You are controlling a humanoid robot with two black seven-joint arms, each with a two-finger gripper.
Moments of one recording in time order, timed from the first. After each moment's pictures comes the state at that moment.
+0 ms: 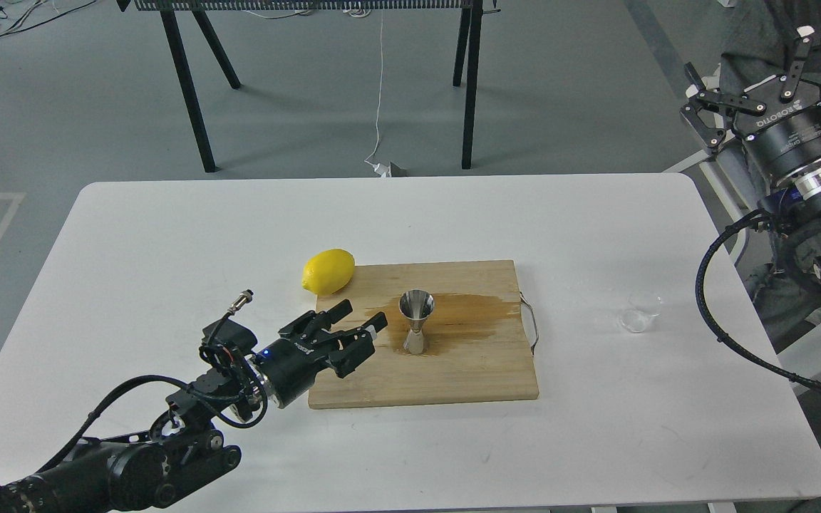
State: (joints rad) left arm -0.44 0.29 -0.33 -0.91 1.61 0.49 -0.49; right arm 0.55 -0.44 1.31 0.96 0.22 0.49 -0.13
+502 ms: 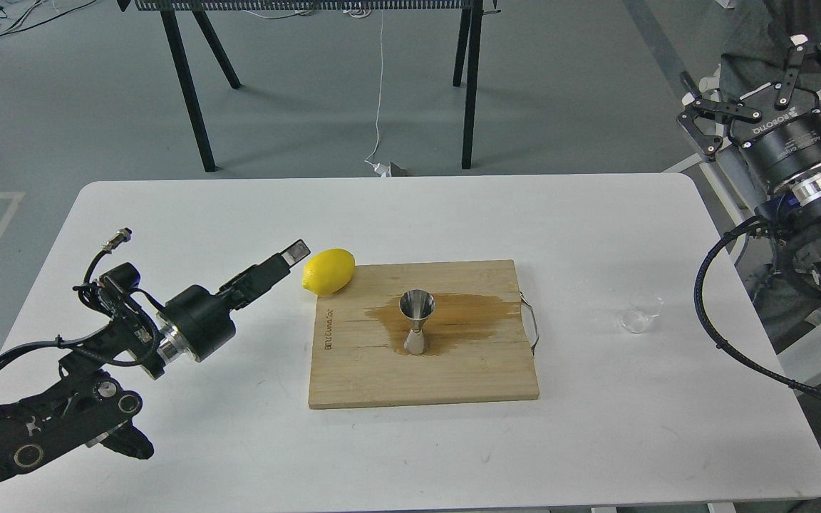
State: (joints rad) left arm -0.43 0.63 -0.52 -1.29 1.15 0.10 -0.49; right arm 0.53 -0.43 1.31 0.97 0.22 0.49 -0.14
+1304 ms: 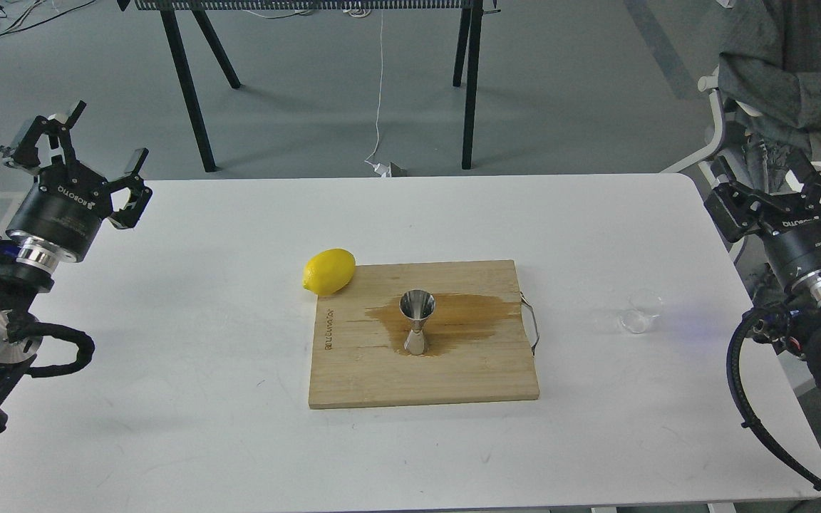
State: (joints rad) left arm -0.46 0.54 -0.93 -0.87 0.16 -0.49 -0.49; right arm 0.05 -0.43 1.49 1.35 0.72 0.12 -0.14
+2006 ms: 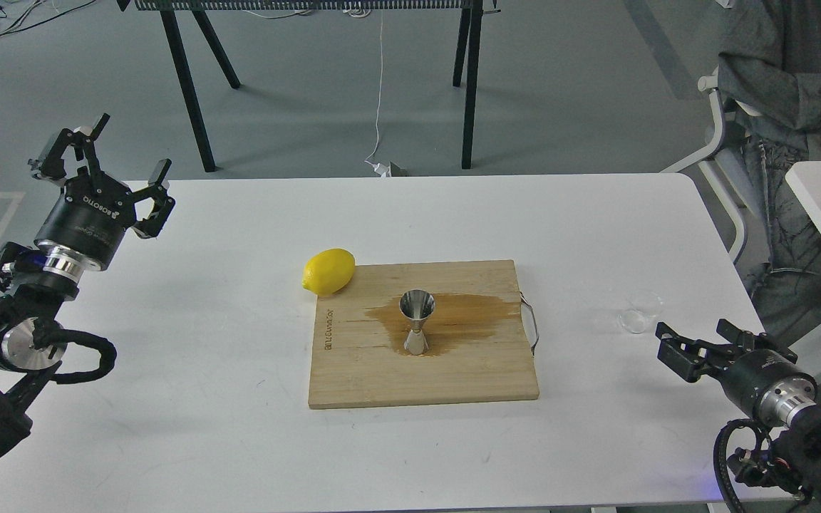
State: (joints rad) left arm -0.46 0.51 -0.92 -0.87 0.16 -0.49 -0.49; right arm -0.16 -0.41 1.44 1.46 0.70 -0.29 -0.12
